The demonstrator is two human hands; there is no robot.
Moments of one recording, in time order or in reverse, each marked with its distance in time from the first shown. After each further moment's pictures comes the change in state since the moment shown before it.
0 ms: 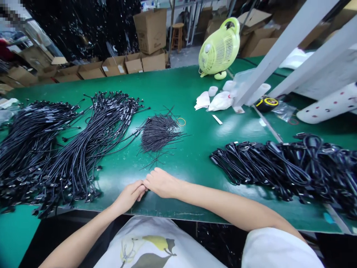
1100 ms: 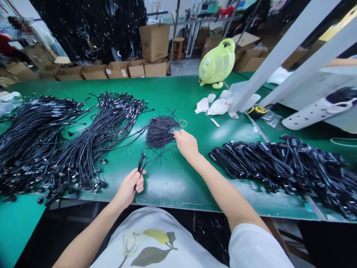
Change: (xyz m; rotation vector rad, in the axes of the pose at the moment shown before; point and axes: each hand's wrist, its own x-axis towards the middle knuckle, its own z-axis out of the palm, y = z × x) left_hand -0.017 0.011 0.000 -1.010 0.193 -0.034; right_hand -0.015 0.099 -0.041 -0.414 0.337 0.819
